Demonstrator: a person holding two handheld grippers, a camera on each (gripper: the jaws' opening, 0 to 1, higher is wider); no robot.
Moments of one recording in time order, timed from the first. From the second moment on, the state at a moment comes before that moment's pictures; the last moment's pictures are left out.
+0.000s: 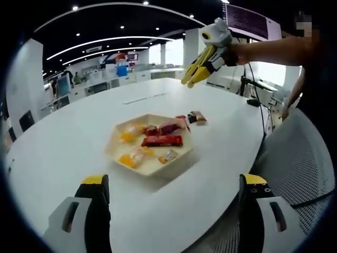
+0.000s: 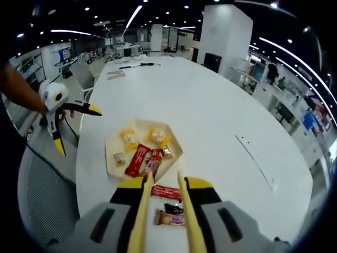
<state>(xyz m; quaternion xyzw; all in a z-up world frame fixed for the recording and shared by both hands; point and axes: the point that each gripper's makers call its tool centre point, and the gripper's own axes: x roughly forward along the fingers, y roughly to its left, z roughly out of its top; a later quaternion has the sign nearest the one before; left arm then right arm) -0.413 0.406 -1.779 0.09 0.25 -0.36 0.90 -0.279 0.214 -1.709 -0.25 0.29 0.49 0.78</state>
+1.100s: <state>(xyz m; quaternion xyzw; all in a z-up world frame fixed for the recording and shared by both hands) -0.417 0.403 -1.784 0.09 0.26 -0.37 0.89 -0.279 0.151 -1.733 -0.25 0.31 0.46 0.79</state>
